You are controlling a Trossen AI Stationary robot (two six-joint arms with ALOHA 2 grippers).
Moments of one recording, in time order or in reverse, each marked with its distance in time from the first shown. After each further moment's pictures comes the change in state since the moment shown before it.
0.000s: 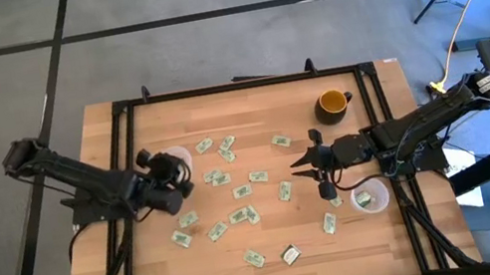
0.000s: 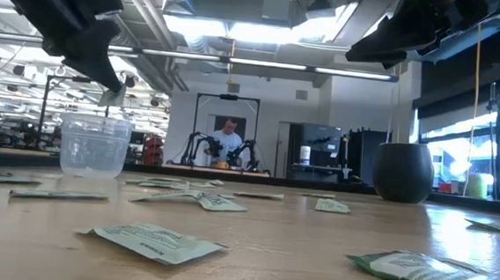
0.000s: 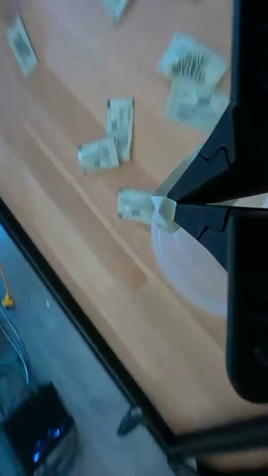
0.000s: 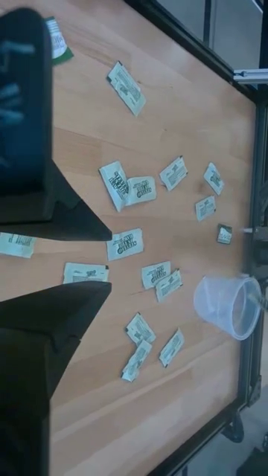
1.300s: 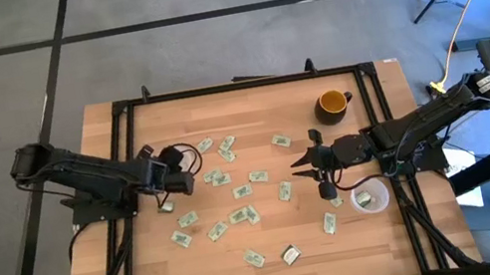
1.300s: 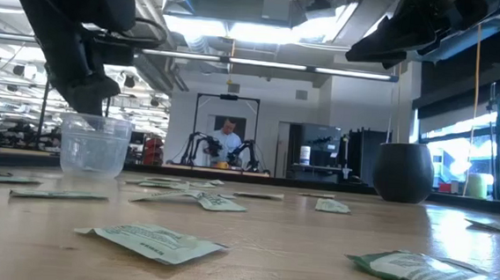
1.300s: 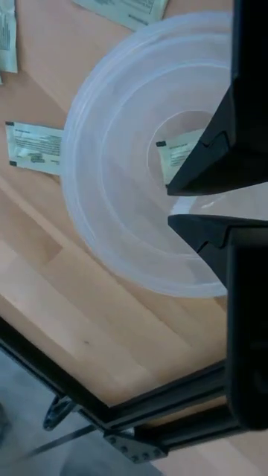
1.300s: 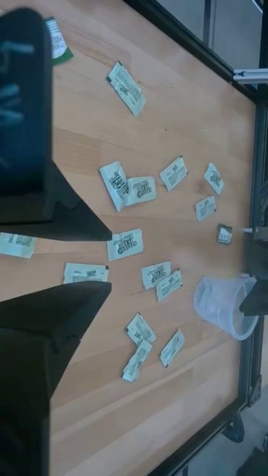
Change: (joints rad) left arm 0.224 0.150 0.014 -0.064 0.240 0.117; right arm 0.000 0.000 0.000 0.000 0.000 0.000
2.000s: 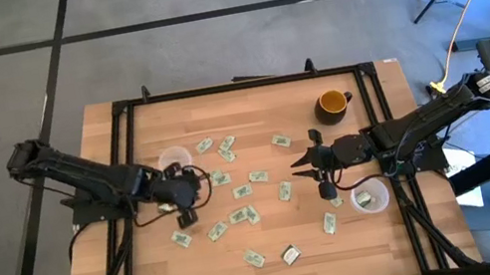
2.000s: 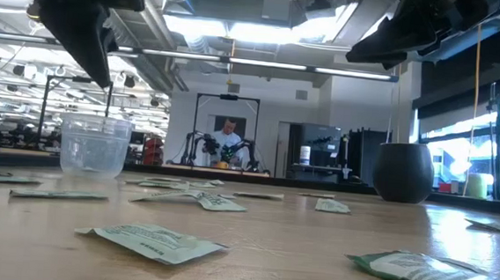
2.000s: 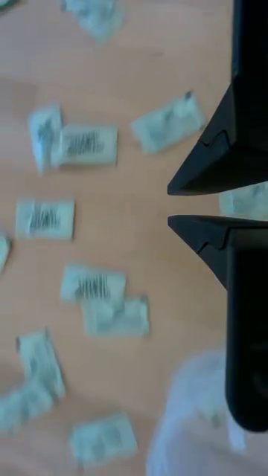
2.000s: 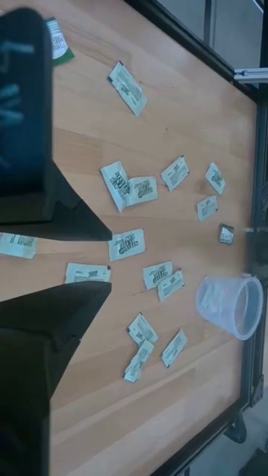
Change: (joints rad) left arm -0.193 -0.059 0.144 0.197 0.484 0.314; right arm 0.000 0.000 0.000 -0.005 0.000 0.005
